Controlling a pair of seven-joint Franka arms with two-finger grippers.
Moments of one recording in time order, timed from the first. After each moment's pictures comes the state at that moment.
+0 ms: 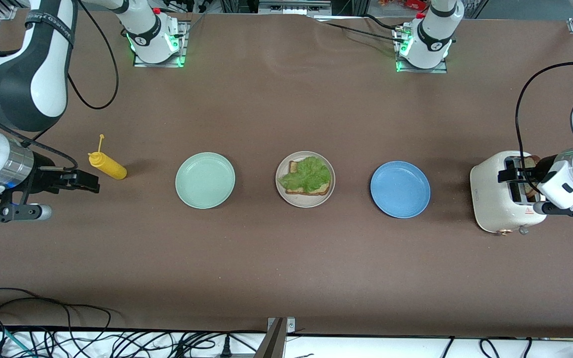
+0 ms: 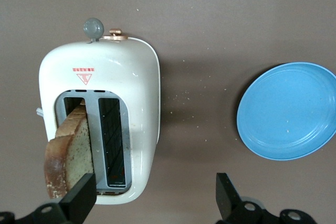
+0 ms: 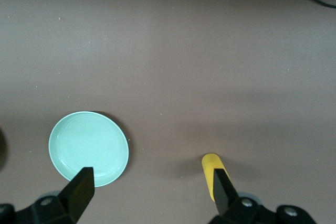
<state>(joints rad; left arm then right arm) 0.08 0.37 0.03 -1.56 0.04 1.71 0.10 0.66 0.59 -0.87 -1.19 0.45 1.56 -0.16</state>
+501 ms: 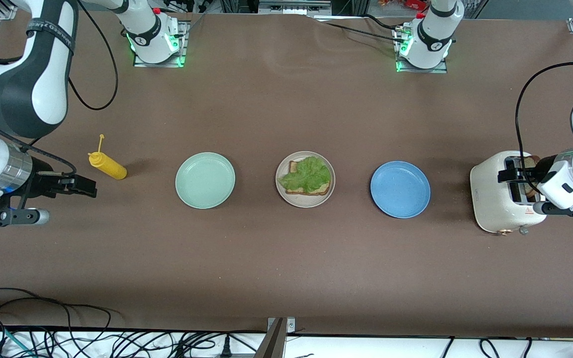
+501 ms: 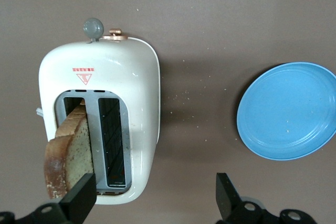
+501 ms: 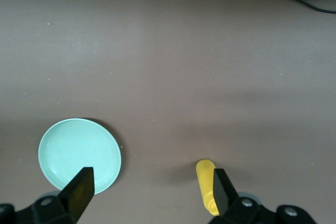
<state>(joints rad) 0.08 0.37 0.03 -1.56 0.04 1.71 0.10 0.63 0.61 -0.86 -1.19 0.45 1.59 -0.16</state>
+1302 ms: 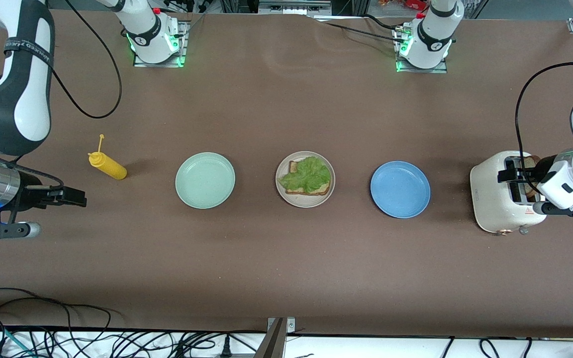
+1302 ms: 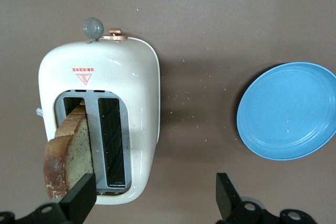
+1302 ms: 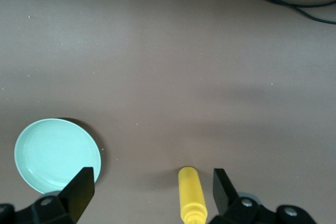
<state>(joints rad) 0.08 0.37 0.03 -1.56 0.04 1.71 0.10 0.25 0.60 -0.35 -1.08 0.17 1.60 -0.14</state>
